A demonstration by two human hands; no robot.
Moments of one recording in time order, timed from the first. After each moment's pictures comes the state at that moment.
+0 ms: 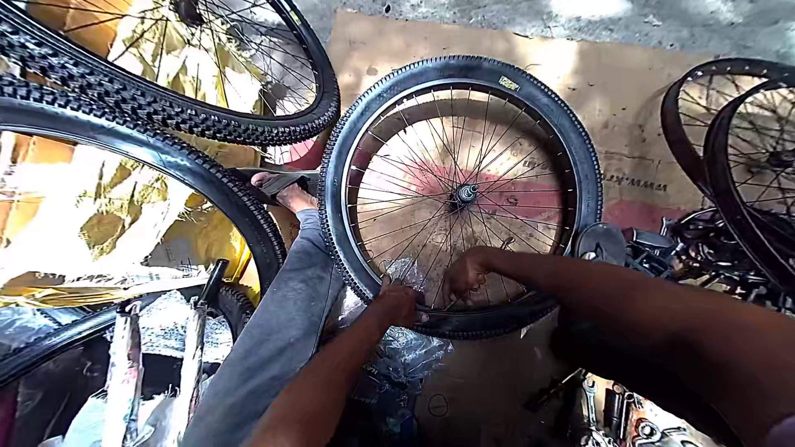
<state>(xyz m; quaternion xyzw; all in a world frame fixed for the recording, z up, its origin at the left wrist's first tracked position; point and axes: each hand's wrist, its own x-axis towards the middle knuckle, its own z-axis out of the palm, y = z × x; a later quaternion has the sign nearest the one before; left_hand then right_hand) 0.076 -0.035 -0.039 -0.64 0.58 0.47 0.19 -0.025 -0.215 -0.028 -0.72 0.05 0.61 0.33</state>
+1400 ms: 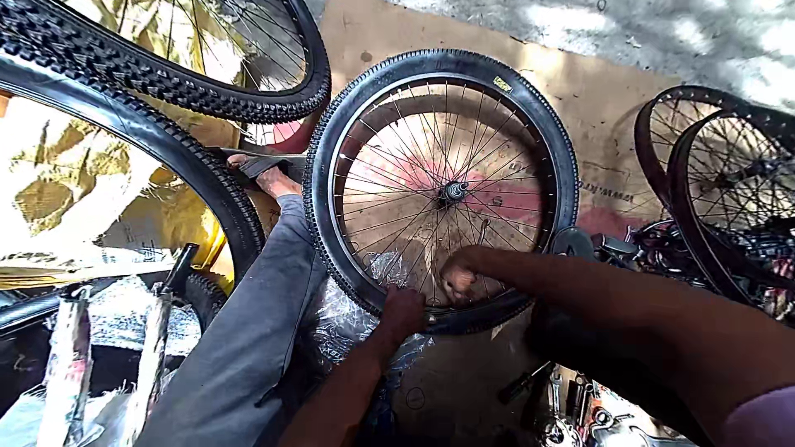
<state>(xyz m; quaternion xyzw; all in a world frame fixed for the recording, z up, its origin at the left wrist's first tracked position) 0.006 -0.025 -0.062 -0.72 0.54 0.42 0.09 -0.034 -0.212 -0.023 -0.75 -0.03 0.64 0.16</state>
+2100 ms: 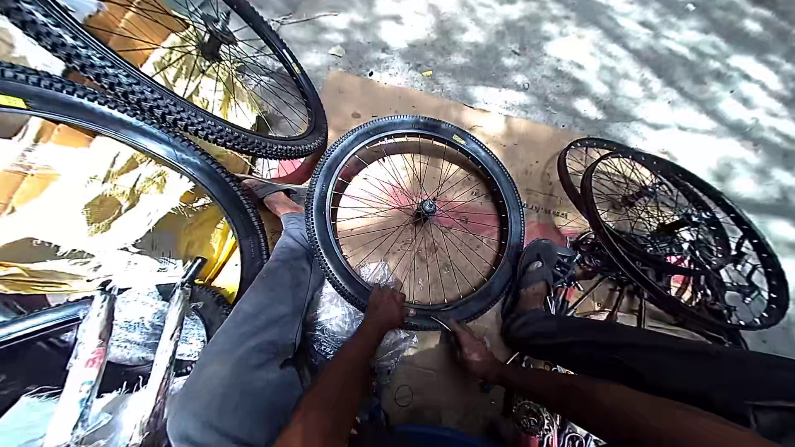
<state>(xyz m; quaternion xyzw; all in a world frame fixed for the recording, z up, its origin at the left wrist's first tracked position) 0.016 -0.005 -0.034 -0.74 0.57 0.35 0.07 -0.247 -0.062 -0.042 -0.84 0.36 0.15 0.37</state>
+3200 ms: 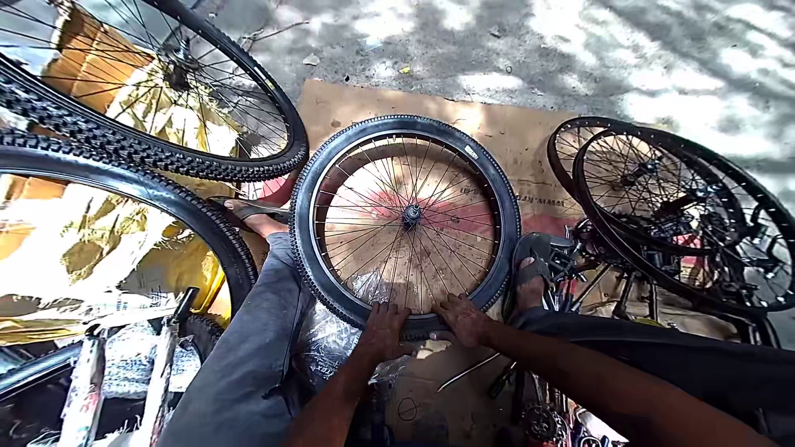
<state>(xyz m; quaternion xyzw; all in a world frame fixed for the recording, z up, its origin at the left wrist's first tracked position) 0.002 0.007 -0.049 -0.68 0.66 0.29 0.10 -0.202 -0.145 -0.044 -0.94 0.15 0.26 0.17</state>
